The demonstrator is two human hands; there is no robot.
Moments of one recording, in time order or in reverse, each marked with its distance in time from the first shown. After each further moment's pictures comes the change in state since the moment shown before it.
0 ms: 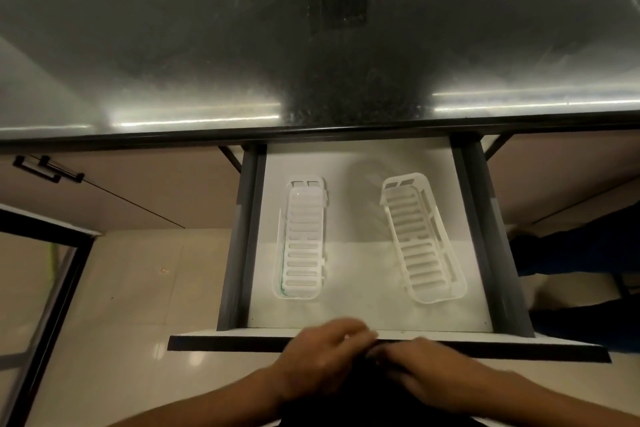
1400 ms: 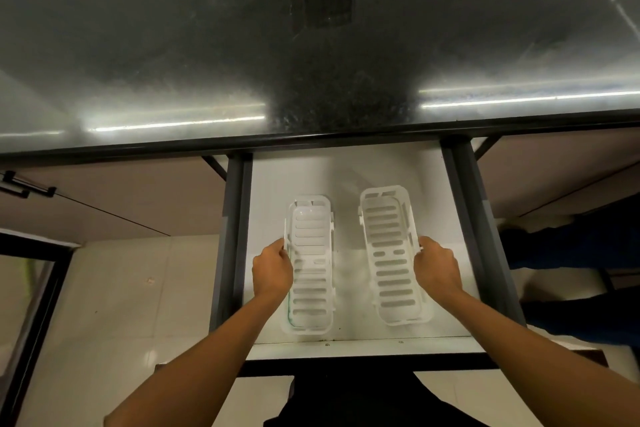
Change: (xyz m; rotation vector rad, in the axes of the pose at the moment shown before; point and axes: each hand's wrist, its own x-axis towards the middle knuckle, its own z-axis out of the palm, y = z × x) left_hand 0.097 -0.118 -0.027 -0.006 0.477 -0.818; right_hand 0.092 0.102 -0.051 0.224 0.770 0.701
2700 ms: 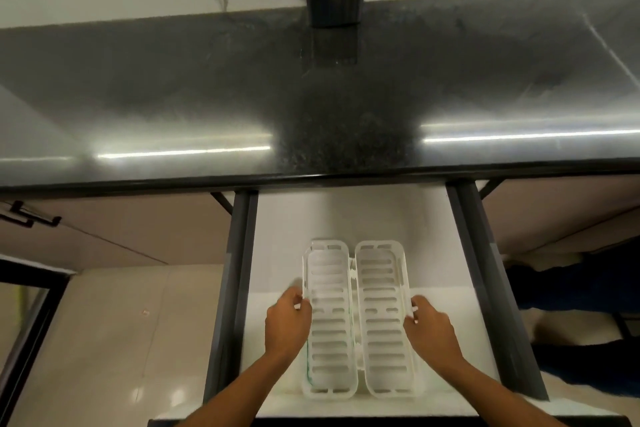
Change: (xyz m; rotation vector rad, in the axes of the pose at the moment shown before) left_hand -0.019 0.005 0.008 -0.177 -0.119 -0.021; right_hand -0.026 -0.010 0.011 0.090 -0.145 -0.009
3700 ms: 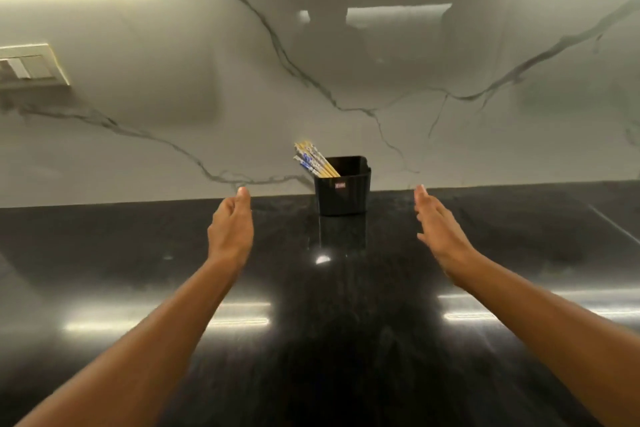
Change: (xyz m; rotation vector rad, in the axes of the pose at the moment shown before) left_hand 0.245 0.333 -0.232 -0.498 0.484 0.453; right_hand 0.201 -0.313 -0.268 0.638 0.289 -0.533
